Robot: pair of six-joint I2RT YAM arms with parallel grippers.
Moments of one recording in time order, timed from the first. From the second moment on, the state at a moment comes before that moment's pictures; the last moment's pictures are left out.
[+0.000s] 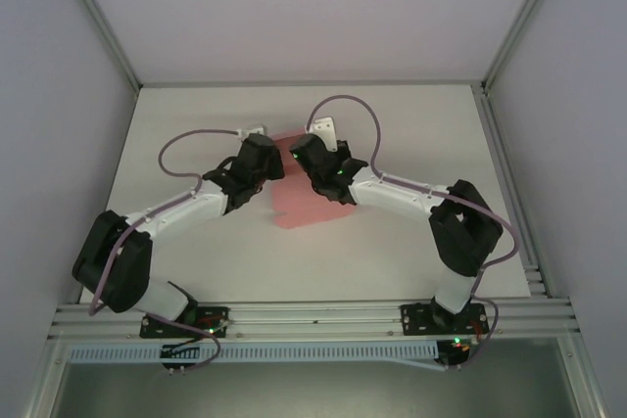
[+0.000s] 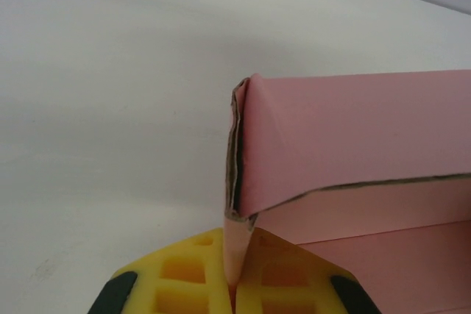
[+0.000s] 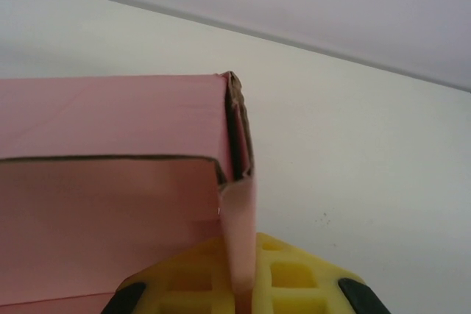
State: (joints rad) left arm -0.64 1.47 0.94 -0.17 -0.33 -0.65; right arm 0.87 1.76 1.27 -0.27 0.82 0.30
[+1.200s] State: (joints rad) left arm -0.61 1.45 1.02 -0.25 -0.15 -0.12; right arm 0.75 1.18 0.84 0.09 0.23 0.34
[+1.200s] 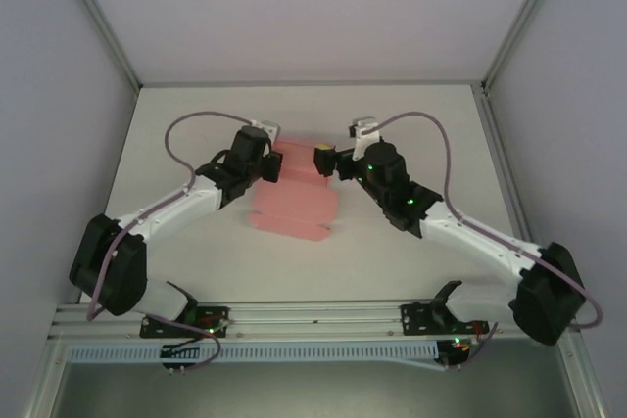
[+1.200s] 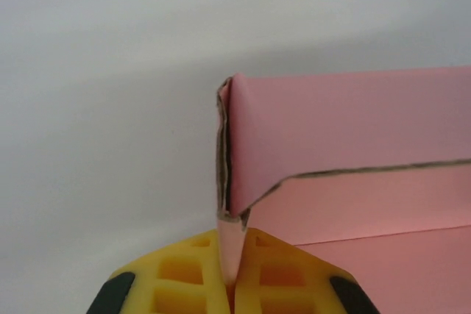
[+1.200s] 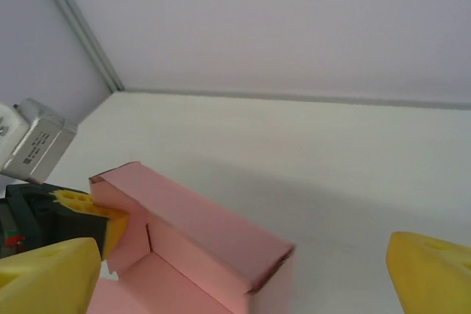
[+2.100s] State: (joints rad) left arm -0.87 2.06 1.63 -0.91 -0.30 1.10; right arm 0.57 0.91 0.62 -0.48 0.44 0.76
